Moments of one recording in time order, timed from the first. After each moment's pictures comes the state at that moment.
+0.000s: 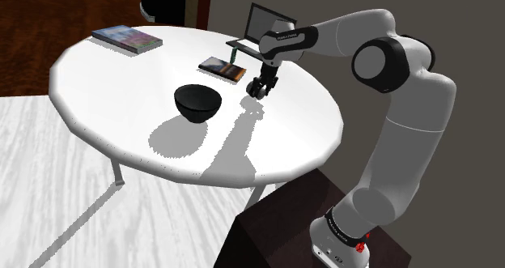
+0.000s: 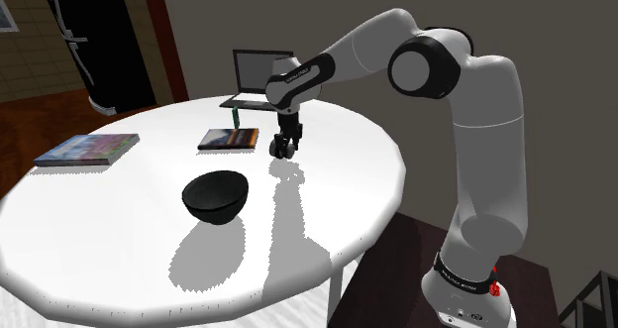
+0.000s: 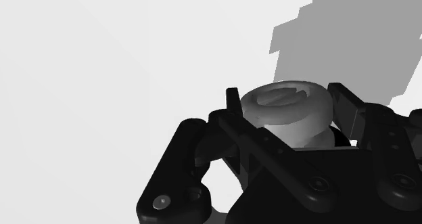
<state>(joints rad) -0.02 0.35 -0.19 -1.76 0.08 2.07 -0.22</state>
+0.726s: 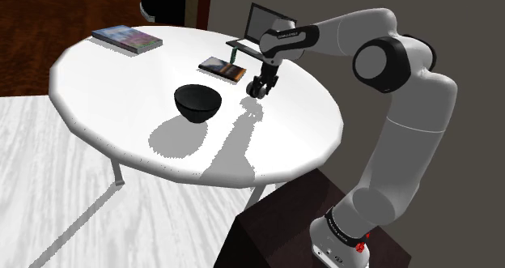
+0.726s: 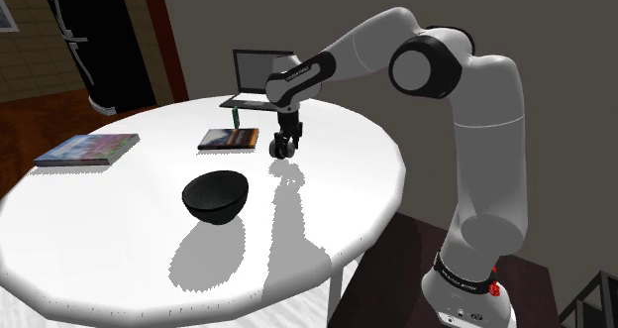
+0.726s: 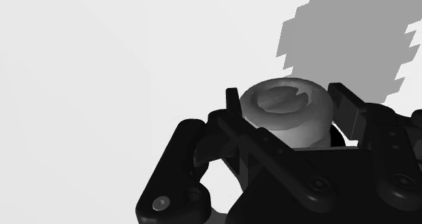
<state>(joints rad) -0.02 0.34 -0.19 -1.75 0.08 2.05 -0.22</state>
